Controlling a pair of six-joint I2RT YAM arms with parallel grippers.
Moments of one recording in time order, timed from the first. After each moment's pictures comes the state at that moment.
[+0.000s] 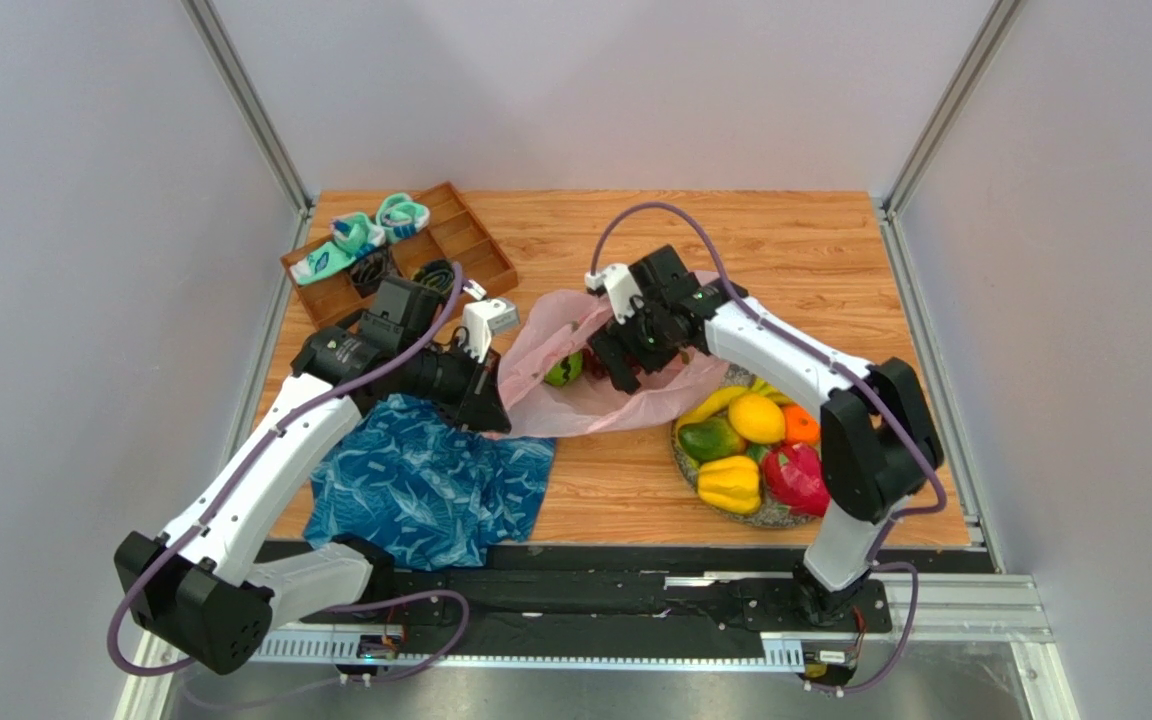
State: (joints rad) left arm -0.44 1.13 1.13 -0.98 0.66 0.06; right arm 0.58 1.72 1.32 -0.64 -0.16 -0.19
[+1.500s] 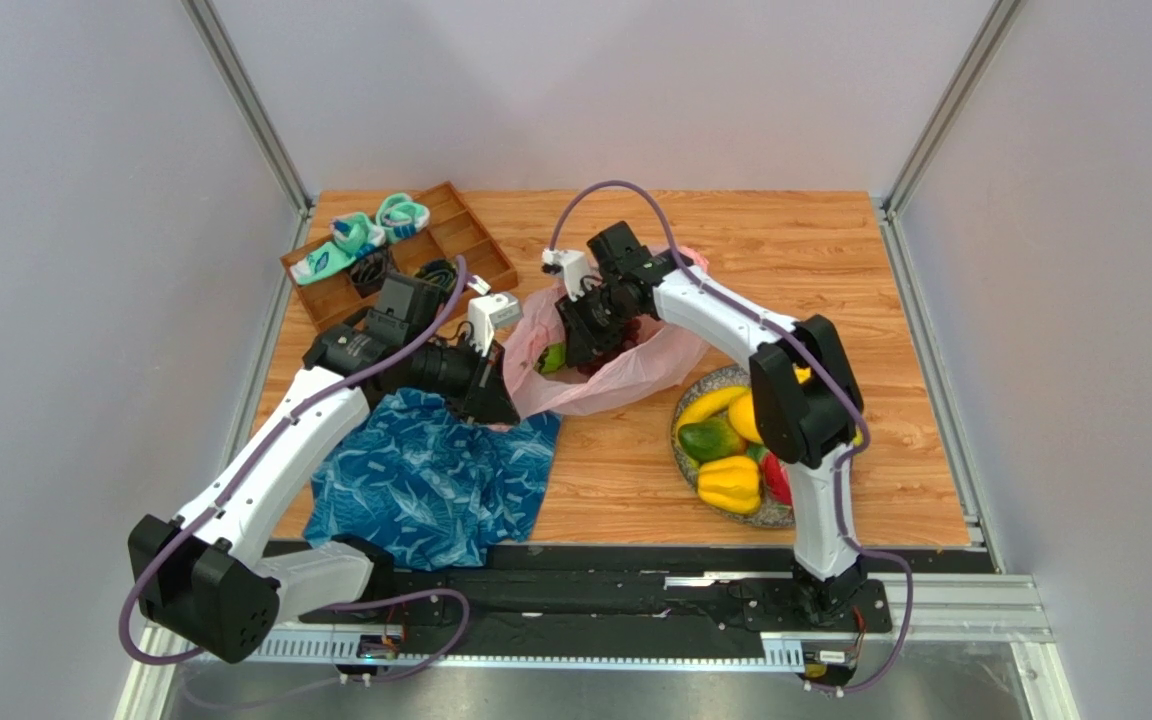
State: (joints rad) left arm -0.41 1.17 1.09 -0.87 0.75 0.08; right arm 0.59 2.10 1.73 -0.65 -0.52 -0.10
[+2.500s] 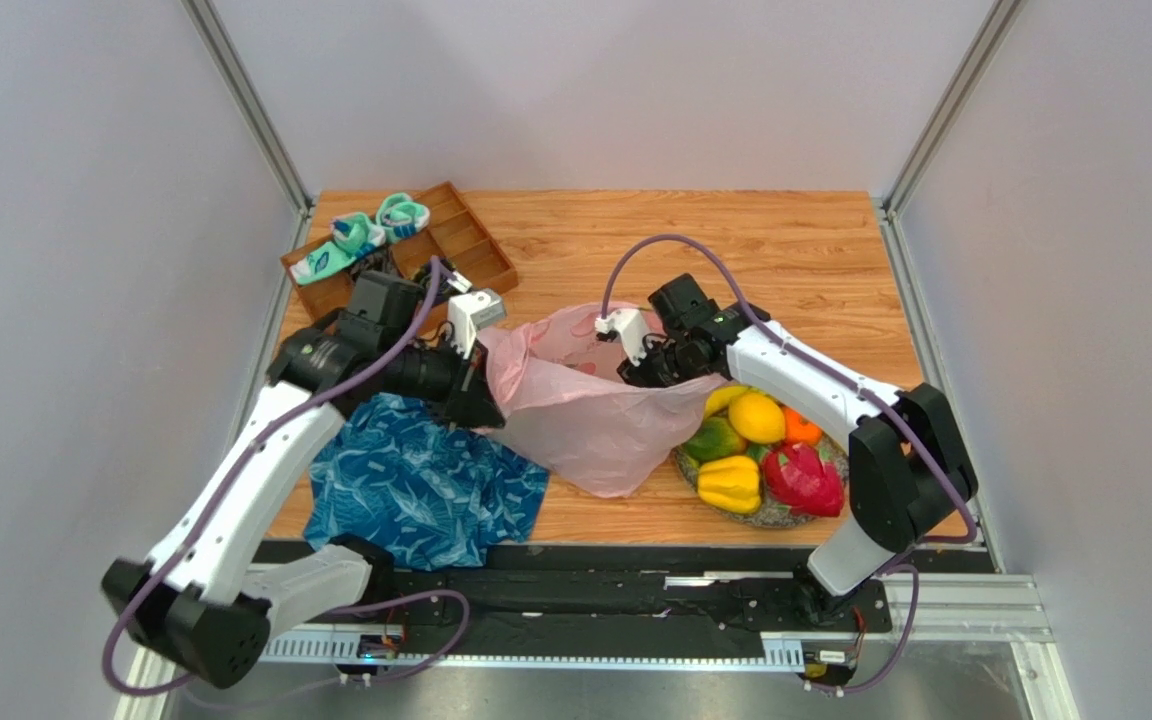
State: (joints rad) left arm -0.42 1.08 1.19 -1.03 0.72 0.09; right arm 0.58 1.60 1.18 -0.74 -0.41 -0.32
